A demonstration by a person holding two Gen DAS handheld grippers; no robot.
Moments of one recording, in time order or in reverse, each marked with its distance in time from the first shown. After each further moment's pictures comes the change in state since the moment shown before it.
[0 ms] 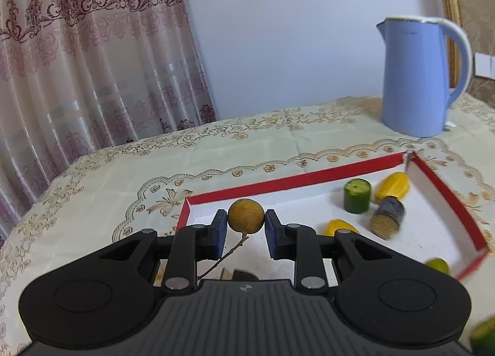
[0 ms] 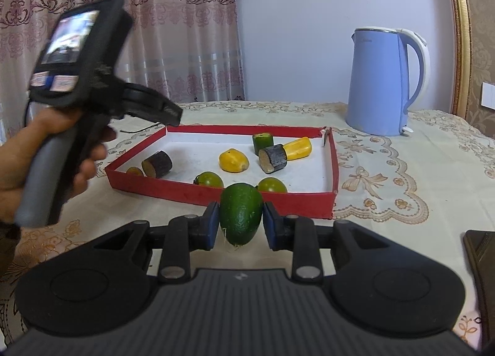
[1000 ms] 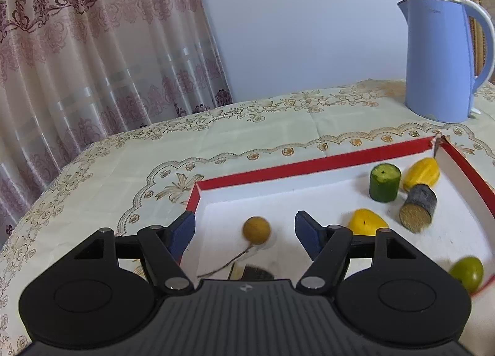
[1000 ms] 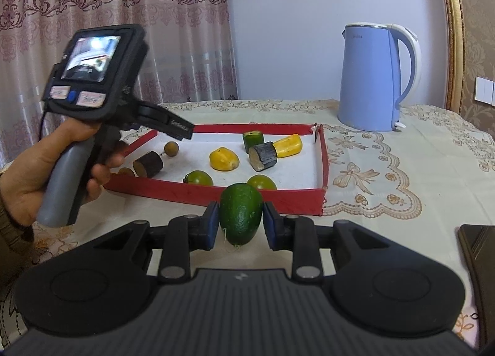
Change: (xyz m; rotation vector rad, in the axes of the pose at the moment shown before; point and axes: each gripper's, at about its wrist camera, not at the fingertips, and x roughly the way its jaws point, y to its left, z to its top) left arm 0.016 0.002 -0.013 -0.012 0.052 0.061; right arm 0.000 -0.008 0.000 0.021 -0.002 -0.014
